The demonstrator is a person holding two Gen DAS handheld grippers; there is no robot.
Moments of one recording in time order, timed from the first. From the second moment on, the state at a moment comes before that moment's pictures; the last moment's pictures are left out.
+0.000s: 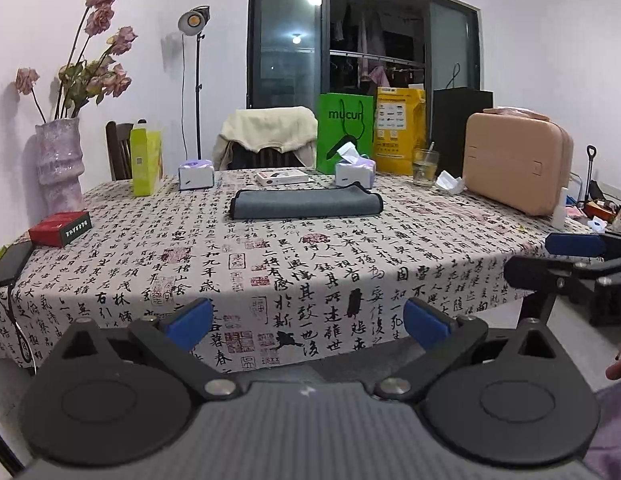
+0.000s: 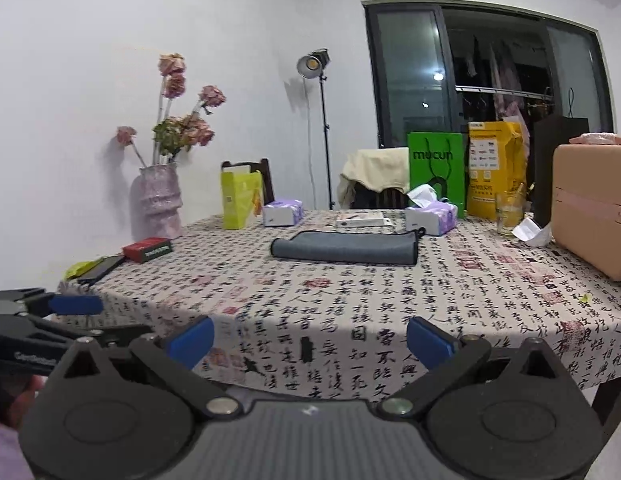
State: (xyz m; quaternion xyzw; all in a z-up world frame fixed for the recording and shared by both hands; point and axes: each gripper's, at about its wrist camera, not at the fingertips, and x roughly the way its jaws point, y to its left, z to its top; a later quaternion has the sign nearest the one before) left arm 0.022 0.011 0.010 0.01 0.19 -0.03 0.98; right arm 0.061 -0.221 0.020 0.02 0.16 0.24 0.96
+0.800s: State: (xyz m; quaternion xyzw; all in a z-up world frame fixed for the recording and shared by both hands) left arm 0.006 0.013 0.004 0.01 0.20 -0.02 0.98; right arm 0.028 -0.239 0.016 0.01 0.15 0.22 0.96
